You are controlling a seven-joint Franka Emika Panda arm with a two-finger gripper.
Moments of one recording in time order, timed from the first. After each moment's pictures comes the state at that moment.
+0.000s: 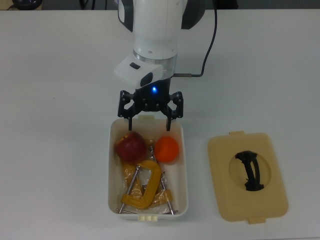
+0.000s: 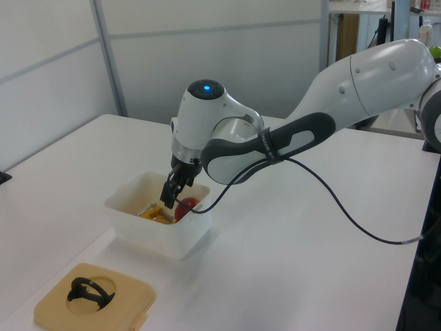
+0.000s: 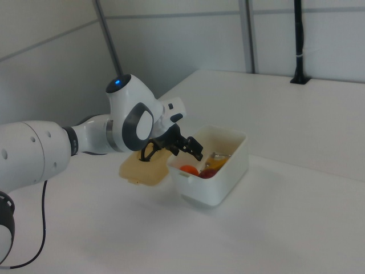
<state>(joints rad) -0.06 0.37 0.20 -1.66 -0.29 2.43 0.25</state>
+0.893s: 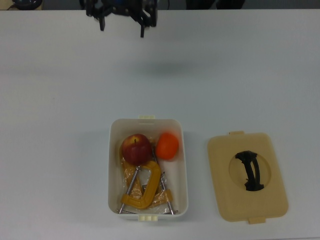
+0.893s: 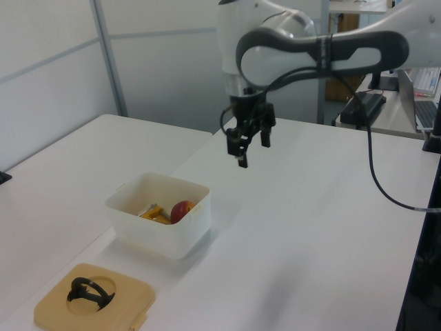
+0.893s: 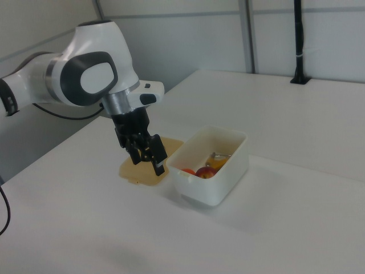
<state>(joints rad) -0.08 0.01 0.12 -1.66 -0.08 1.64 0.16</state>
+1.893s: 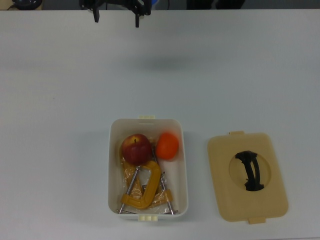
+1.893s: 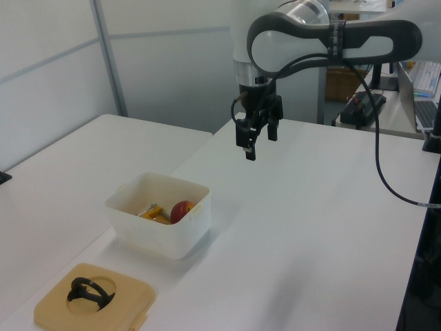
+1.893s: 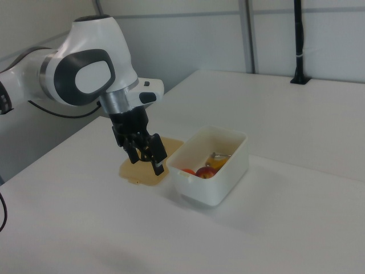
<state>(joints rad) -0.08 -0.03 0.09 -1.68 -0.05 1.65 0.12</state>
